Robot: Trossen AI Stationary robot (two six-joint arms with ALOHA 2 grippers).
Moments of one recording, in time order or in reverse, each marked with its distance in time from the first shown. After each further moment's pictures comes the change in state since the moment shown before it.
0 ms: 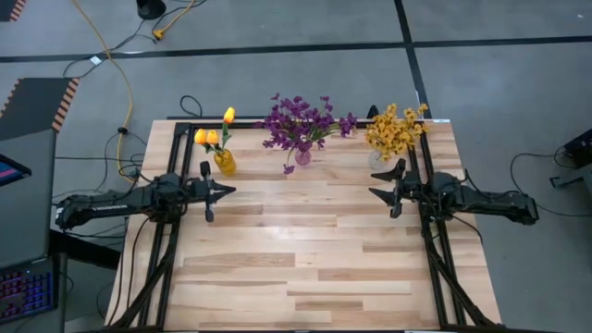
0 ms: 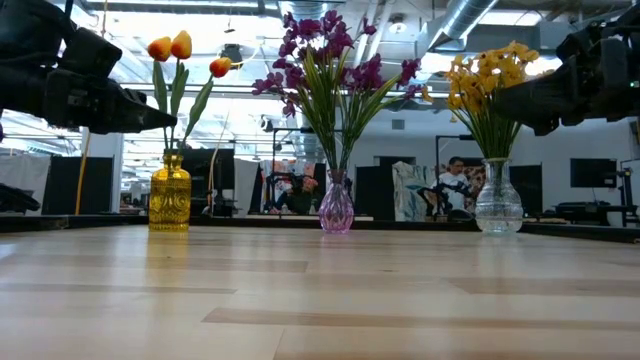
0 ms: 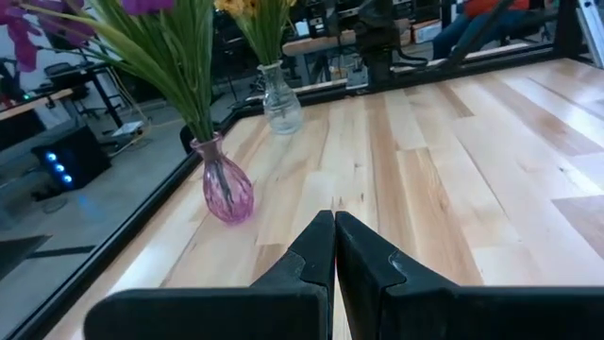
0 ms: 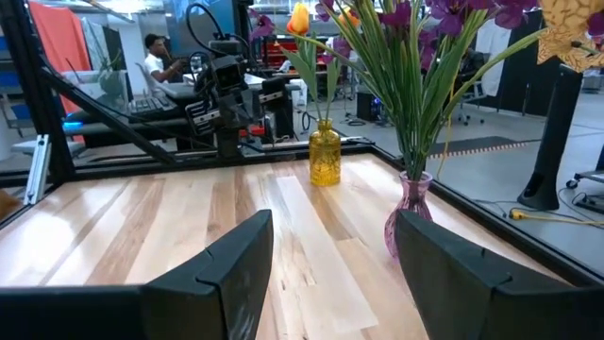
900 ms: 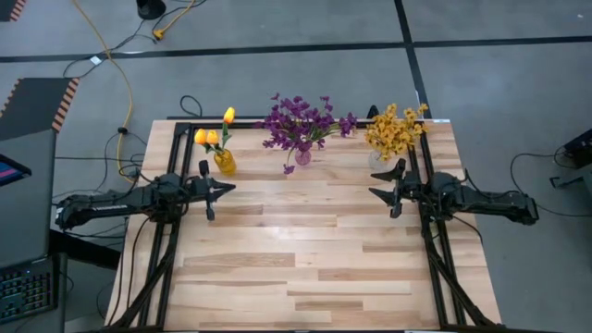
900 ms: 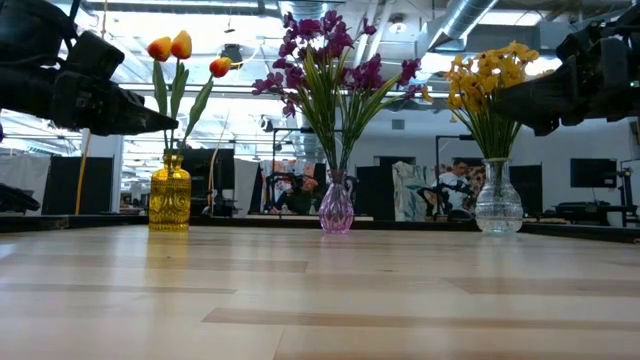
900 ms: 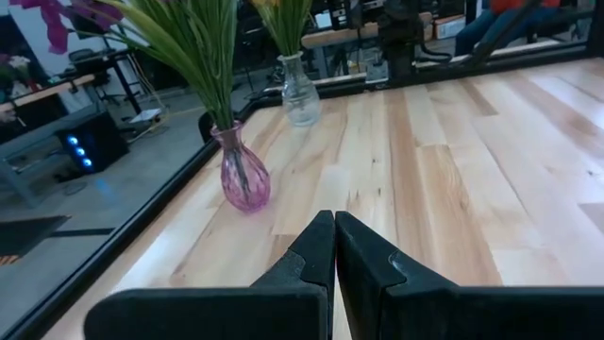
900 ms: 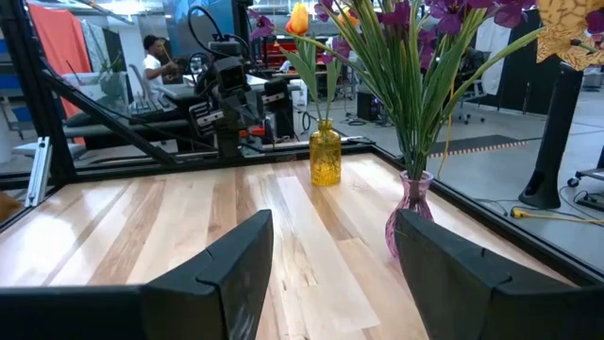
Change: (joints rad) left arm 0.000 0.000 0.005 -0.013 -0.058 -0.027; right arm 0.000 0.000 0.000 0.001 0.000 0.008
